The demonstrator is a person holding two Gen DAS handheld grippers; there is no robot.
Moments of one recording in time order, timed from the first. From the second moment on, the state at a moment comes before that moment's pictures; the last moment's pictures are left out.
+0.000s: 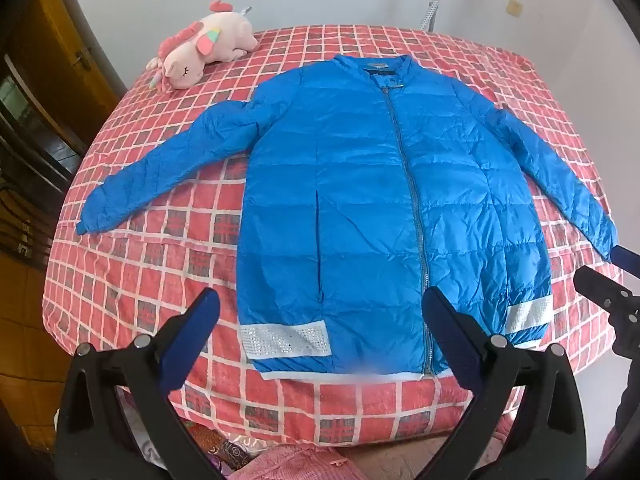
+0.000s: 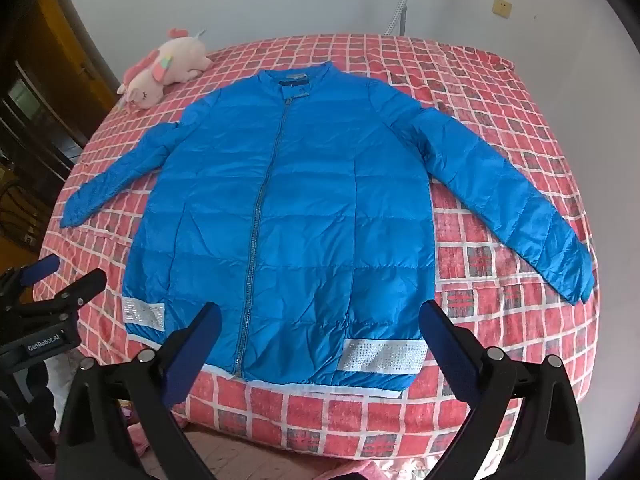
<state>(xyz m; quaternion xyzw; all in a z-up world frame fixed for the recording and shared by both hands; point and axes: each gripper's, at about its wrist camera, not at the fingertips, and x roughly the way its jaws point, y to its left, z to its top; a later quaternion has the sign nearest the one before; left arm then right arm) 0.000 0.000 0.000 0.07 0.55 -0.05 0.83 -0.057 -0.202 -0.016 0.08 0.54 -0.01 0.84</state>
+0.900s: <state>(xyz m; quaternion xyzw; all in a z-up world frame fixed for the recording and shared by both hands) 0.006 0.006 0.003 0.07 0.55 -0.04 0.83 -0.054 -0.204 -0.017 0.09 0.54 -0.01 0.84</state>
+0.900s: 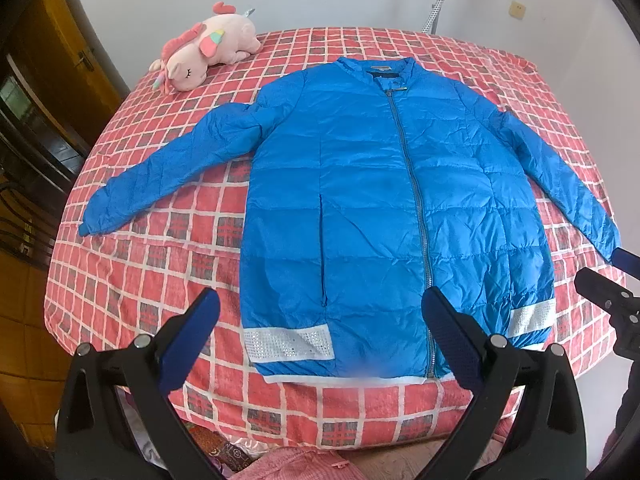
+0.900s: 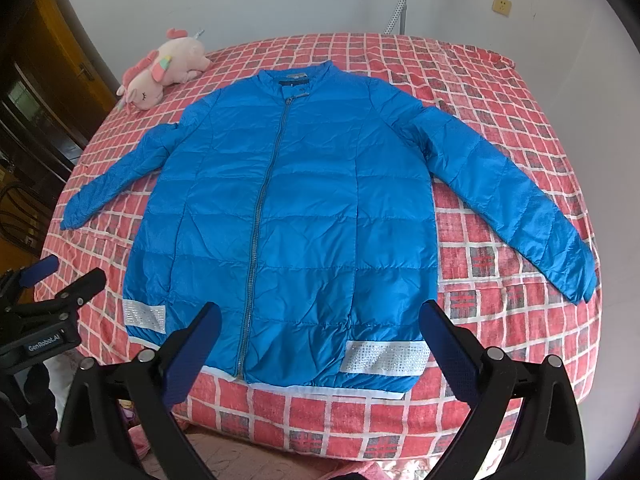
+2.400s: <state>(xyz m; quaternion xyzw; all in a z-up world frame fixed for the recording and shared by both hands) 0.006 0.005 0.002 0.07 0.55 -0.04 0.83 -0.055 -0.202 -0.018 0.09 0.54 -0.01 0.84</state>
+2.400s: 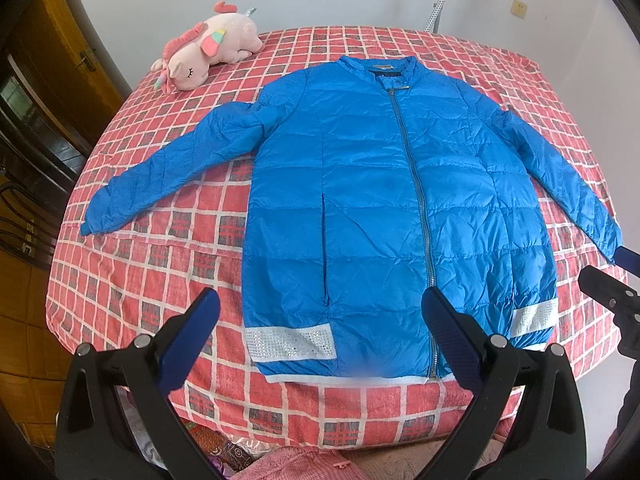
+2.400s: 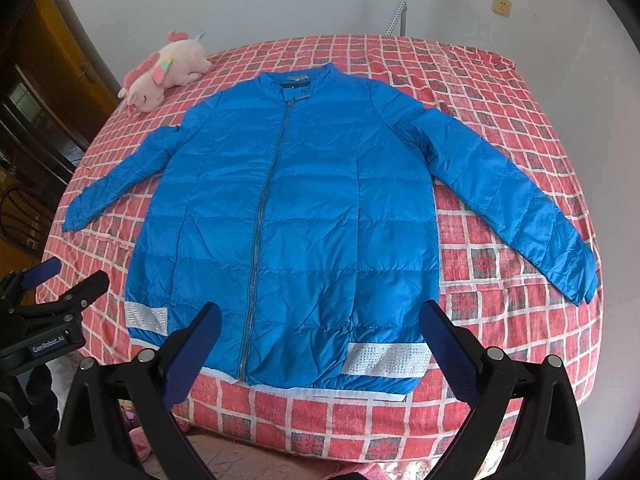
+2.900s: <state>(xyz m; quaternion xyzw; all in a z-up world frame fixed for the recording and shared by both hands) 0.007 0.007 0.002 0.07 0.55 -0.04 0.83 -0.054 -0.201 -0.018 0.09 0.54 -0.01 0.84</state>
